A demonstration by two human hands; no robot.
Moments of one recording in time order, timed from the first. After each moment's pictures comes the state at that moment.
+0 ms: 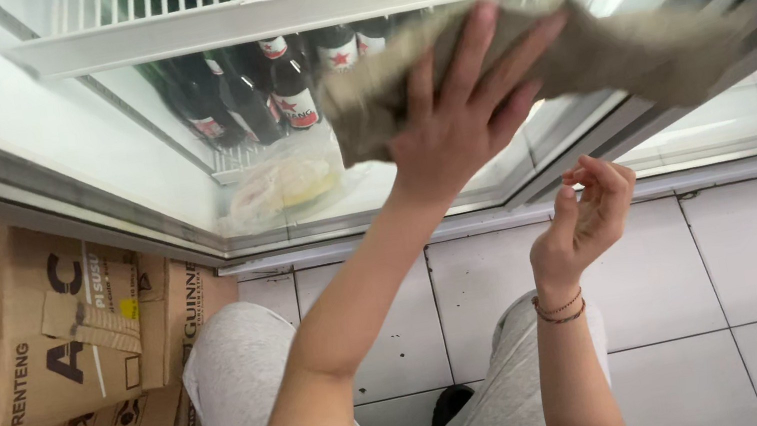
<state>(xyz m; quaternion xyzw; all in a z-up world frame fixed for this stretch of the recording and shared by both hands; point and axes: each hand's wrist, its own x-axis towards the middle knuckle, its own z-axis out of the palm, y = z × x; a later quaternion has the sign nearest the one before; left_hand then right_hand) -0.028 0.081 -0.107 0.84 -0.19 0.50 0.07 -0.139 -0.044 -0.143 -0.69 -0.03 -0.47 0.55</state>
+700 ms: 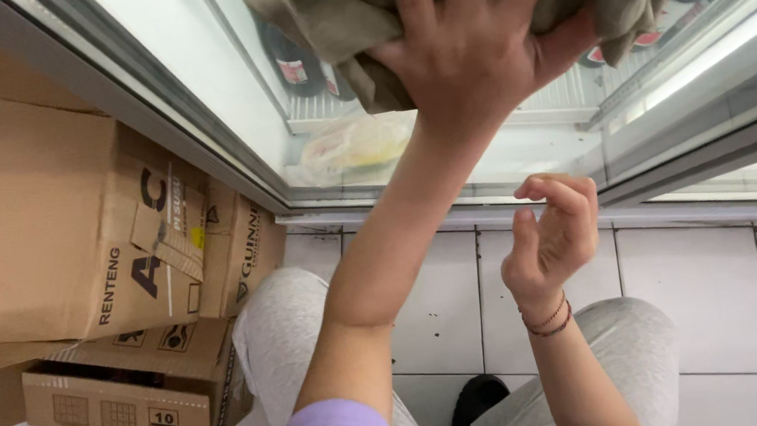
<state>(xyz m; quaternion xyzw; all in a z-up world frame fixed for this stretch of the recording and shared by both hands) 0.002 0.164 -0.054 0.79 -0.04 0.58 0.17 -0.152 0.077 -0.128 -0.69 -0.16 -0.38 0.59</state>
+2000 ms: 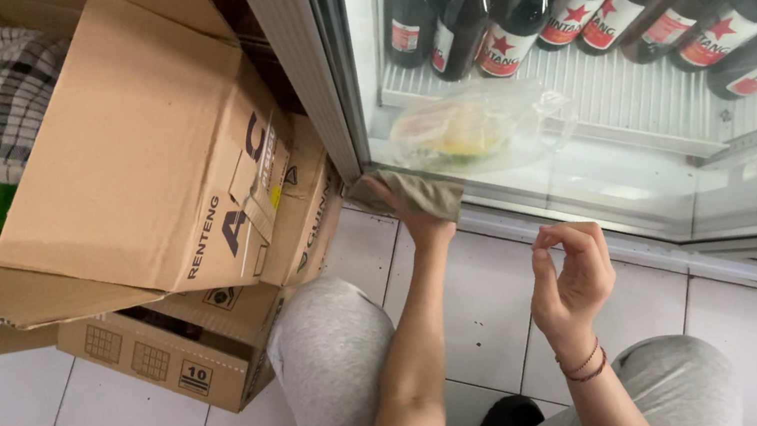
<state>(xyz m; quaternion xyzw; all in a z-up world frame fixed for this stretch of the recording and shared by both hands) -0.083 0.293 -0.408 0.62 0.25 0.30 0.68 -0.166 0.142 -0.198 -0.74 -0.18 -0.20 0.62</state>
